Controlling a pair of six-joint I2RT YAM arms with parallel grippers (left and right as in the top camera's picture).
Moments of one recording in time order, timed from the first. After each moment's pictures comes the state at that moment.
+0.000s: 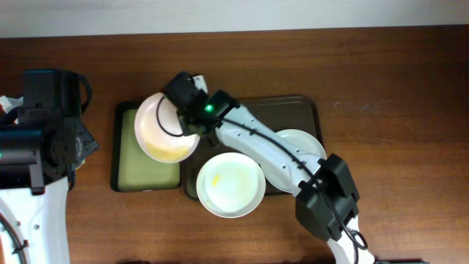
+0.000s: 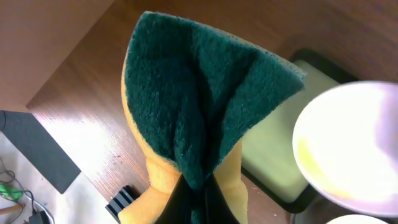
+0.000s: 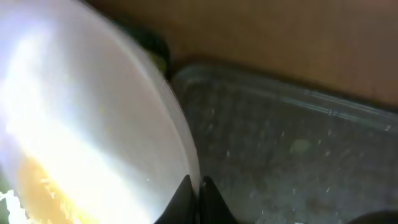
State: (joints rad) left arm 0.02 1.36 1.87 -1.69 -0.48 -0.58; right arm 0.83 2.17 1.99 -0.88 0.24 0.46
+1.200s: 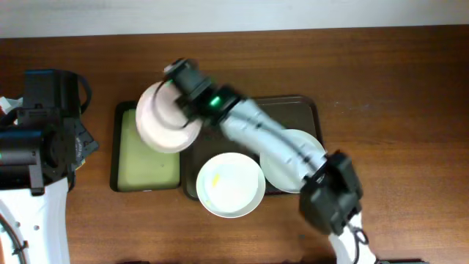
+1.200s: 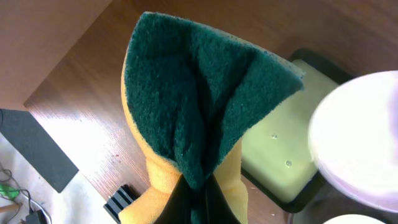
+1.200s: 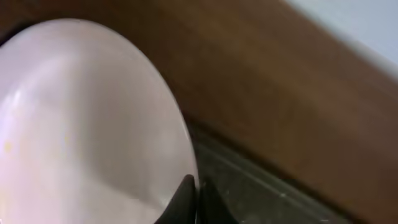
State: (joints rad) left arm 0.02 1.36 1.87 -1.69 -0.48 -0.58; right arm 0.79 2.17 2.00 -0.72 0.17 0.10
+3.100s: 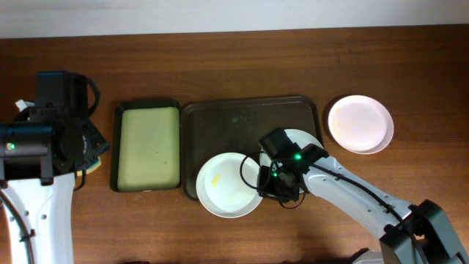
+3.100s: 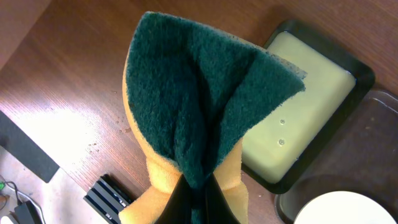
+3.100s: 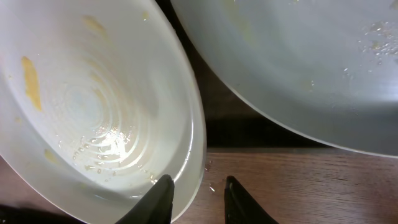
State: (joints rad) left arm 0.03 1.36 1.76 -1.63 -0.38 -0.58; right arm 0.59 1.56 0.91 -0.77 -0.29 0.82
